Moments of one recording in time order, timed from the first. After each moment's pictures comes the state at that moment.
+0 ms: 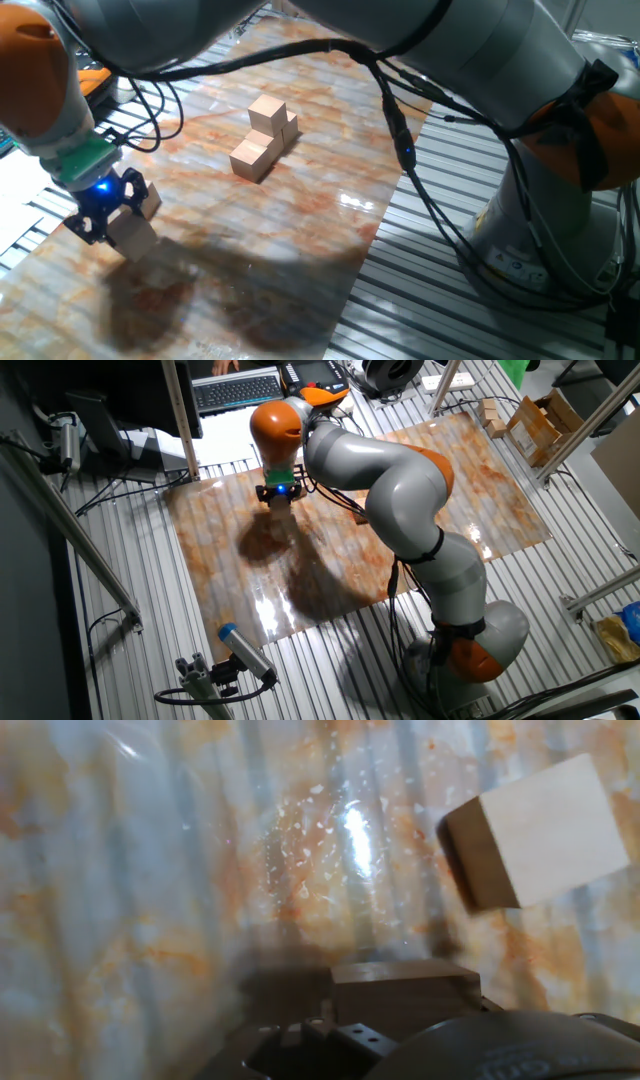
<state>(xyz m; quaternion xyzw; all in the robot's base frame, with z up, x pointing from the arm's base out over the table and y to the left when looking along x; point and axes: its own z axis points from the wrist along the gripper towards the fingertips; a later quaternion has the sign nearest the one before) 0.637 0.297 0.092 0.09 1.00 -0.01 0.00</state>
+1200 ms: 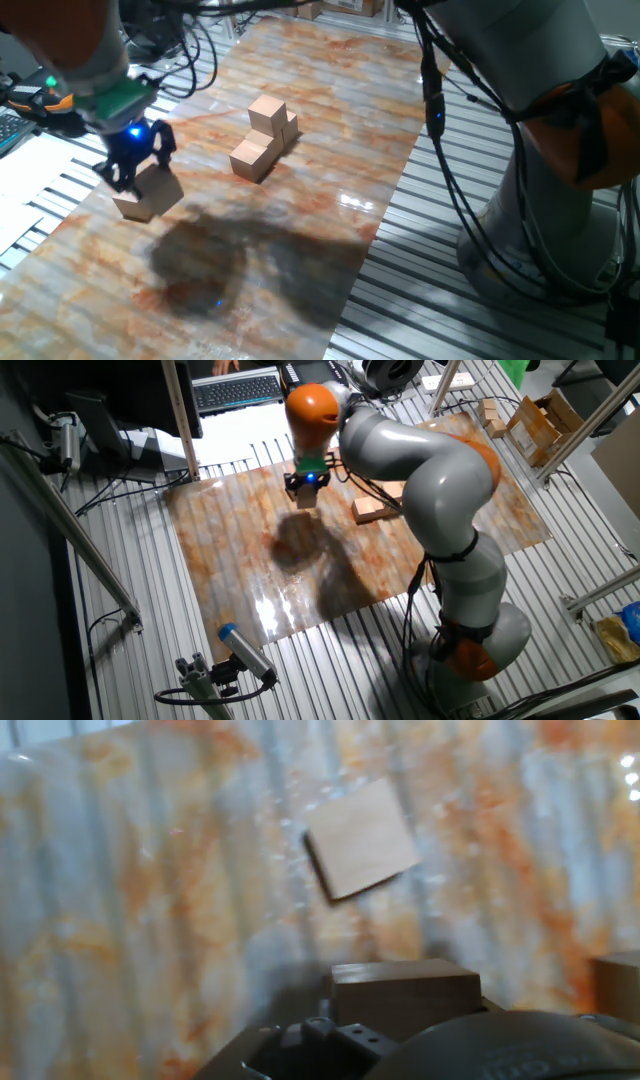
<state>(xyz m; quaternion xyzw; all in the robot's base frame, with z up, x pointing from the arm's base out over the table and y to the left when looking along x) 0.617 0.207 0.154 0.09 1.00 -0.02 0.01</state>
